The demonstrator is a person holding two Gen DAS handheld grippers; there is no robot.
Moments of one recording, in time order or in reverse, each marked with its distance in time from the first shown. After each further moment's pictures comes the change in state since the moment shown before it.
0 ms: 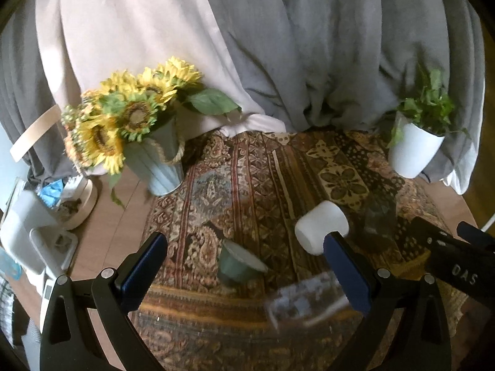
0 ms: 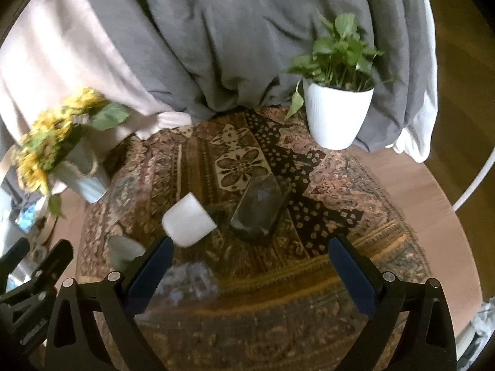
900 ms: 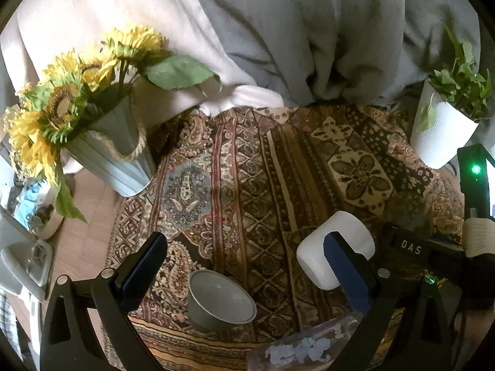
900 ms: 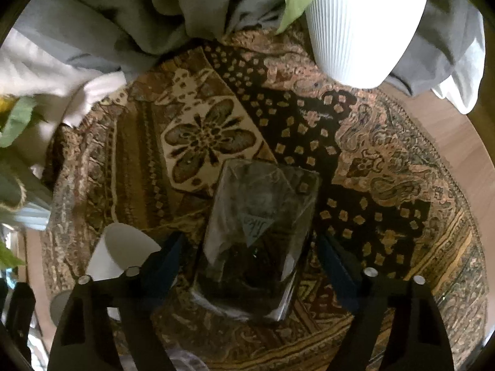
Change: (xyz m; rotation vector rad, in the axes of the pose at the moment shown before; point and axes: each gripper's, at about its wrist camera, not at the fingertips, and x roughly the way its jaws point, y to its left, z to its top) left arm 0.104 -0.026 0.020 0.027 0.125 0.005; right arm 0.164 -0.012 0.024 0.143 0.276 -0.057
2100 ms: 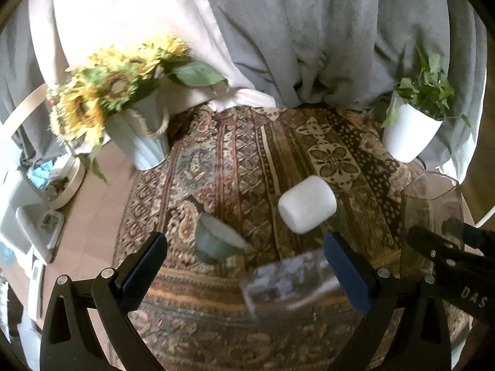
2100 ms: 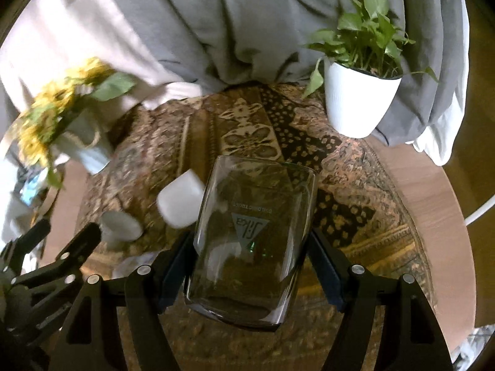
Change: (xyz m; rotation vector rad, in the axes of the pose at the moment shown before) left arm -0.094 0.007 -0.055 -0.056 -0.027 -0.031; right arm -0.149 -0.008 -0.074 -0.282 -0.158 0.106
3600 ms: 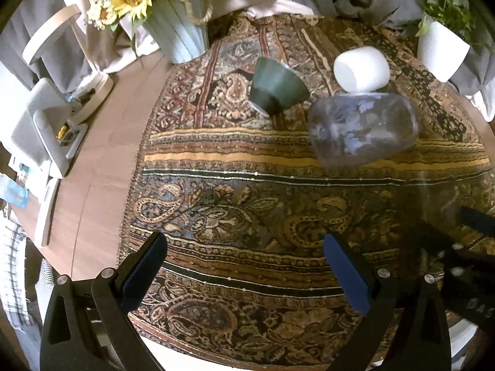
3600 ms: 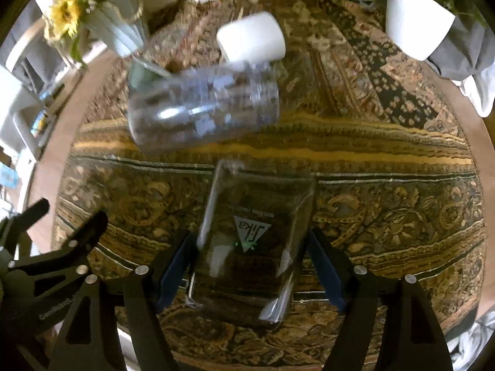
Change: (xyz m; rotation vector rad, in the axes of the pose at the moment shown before) left arm 0.014 0.041 -0.129 -0.010 0.253 0.126; right arm 0.035 0.046 -0.124 -0.123 0.227 0.060
